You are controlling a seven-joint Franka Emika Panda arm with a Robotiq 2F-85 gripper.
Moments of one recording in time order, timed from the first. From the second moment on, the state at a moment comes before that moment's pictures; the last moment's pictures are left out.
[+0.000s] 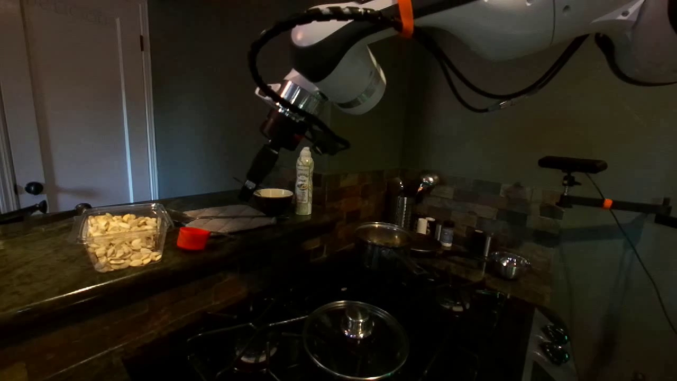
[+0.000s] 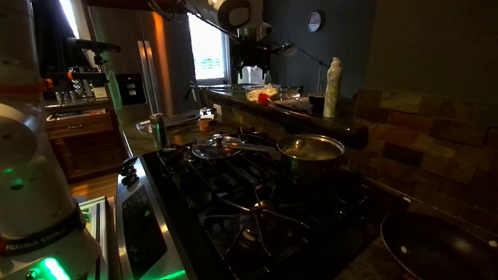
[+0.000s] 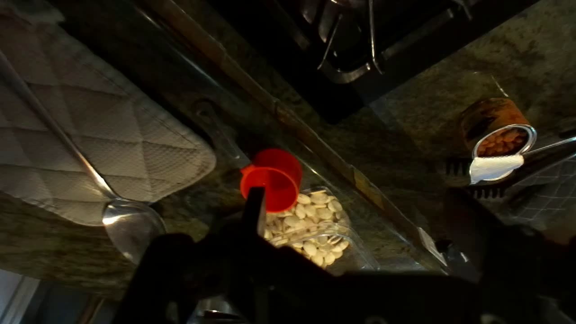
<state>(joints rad) 0.14 0.17 0.09 -1.73 0.36 2.26 -0.86</state>
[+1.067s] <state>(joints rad) 0.12 0.51 0.21 -1.44 0.22 2.31 -0.95</state>
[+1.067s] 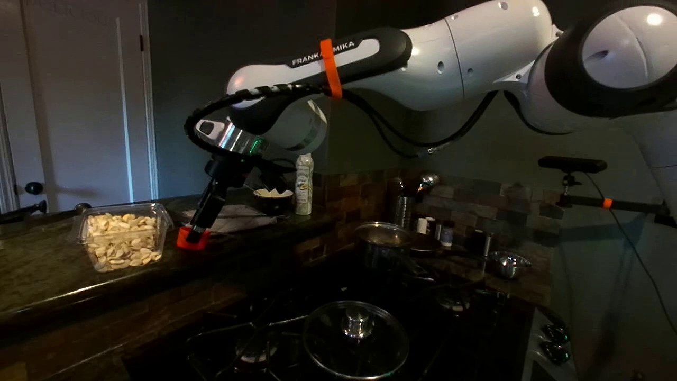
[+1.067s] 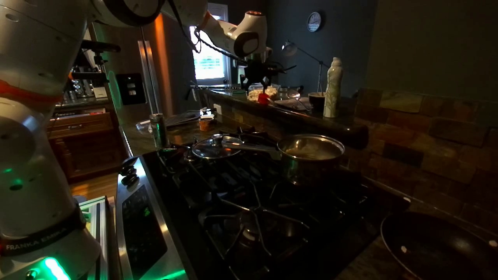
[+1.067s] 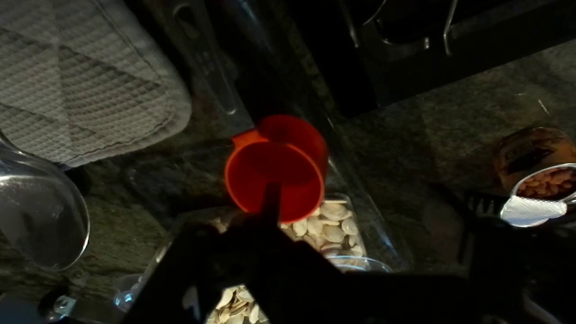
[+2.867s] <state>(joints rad) 0.05 0.40 0.23 -1.35 0.25 1.86 -0.86</state>
